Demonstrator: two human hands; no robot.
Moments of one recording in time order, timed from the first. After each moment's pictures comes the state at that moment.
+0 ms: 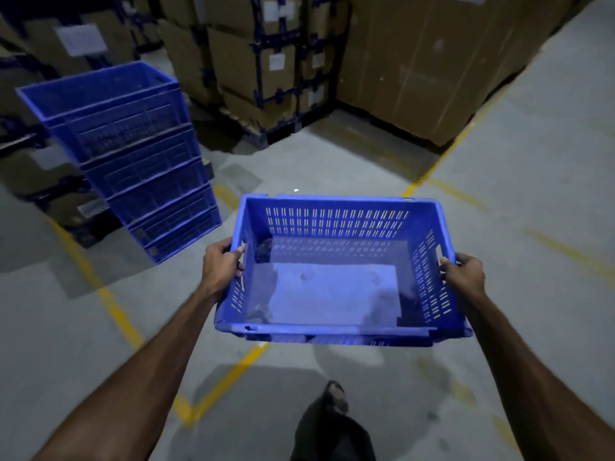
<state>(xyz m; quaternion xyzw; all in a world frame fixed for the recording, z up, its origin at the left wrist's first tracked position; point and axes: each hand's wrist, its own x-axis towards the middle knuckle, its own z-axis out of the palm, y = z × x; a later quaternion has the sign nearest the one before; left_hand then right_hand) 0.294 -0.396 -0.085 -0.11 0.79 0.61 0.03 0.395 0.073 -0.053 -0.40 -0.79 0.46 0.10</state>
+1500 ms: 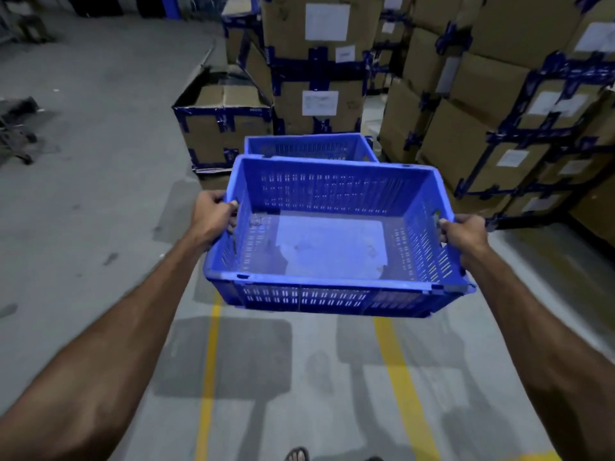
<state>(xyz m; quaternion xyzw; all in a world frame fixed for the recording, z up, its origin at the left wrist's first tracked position) -0.097 -0.788 0.041 -0.32 0.75 0.53 -0.22 -0.341 -0.355 0.018 -0.07 -0.85 0.52 -0.03</state>
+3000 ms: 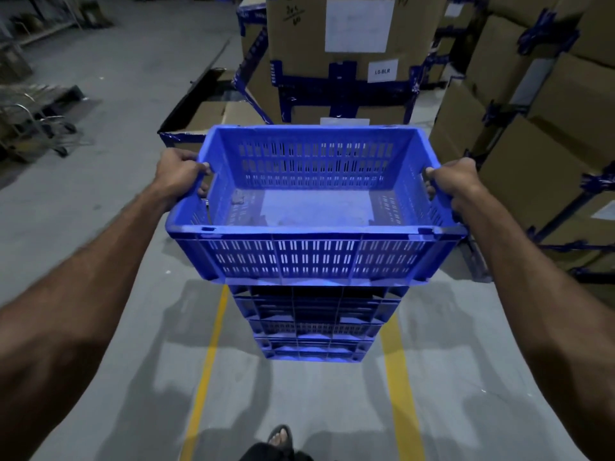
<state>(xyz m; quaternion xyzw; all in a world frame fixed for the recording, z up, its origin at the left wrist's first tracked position) -0.381 -0.993 0.105 -0.41 0.74 0.48 -0.25 -0.698 -0.615 0.097 0.02 -0.85 0.51 -0.10</state>
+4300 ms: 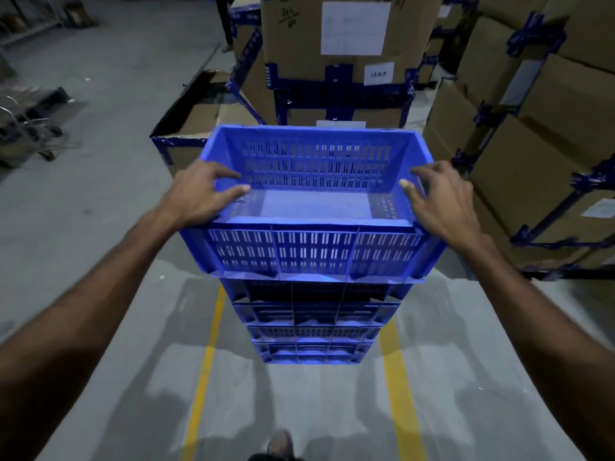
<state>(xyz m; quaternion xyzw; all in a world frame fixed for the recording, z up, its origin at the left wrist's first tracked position) -0.372 -0.962 0.114 -0.19 0.96 0.11 -0.16 -0.626 -0.597 0.099 0.33 -0.91 0.22 0.12</state>
